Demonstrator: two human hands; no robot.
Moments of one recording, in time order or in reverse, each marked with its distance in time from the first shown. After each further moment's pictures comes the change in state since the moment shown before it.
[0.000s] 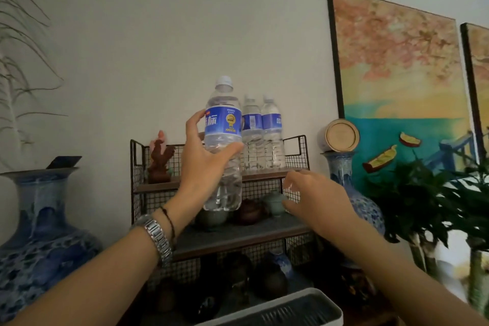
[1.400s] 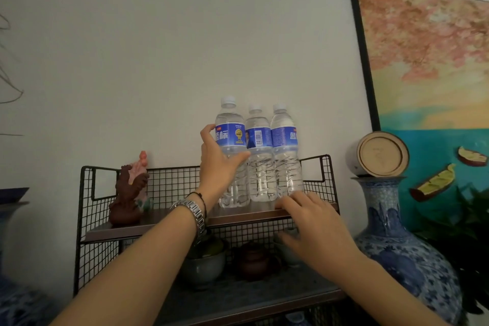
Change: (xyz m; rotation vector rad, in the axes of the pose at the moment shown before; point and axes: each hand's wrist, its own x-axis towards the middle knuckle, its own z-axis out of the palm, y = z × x) left_hand 0.144 -0.142 0.068 0.253 0.034 -0.011; right_hand 0.082 0.050 0.101 0.109 0.080 -0.183
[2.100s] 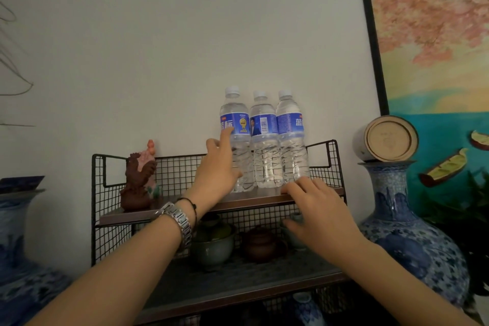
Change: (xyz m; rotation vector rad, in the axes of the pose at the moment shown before) left_hand -0.034 0.014 -0.025 0.618 -0.230 0.084; right_hand -0.001 -0.005 0.000 -0.020 -0.003 0.024
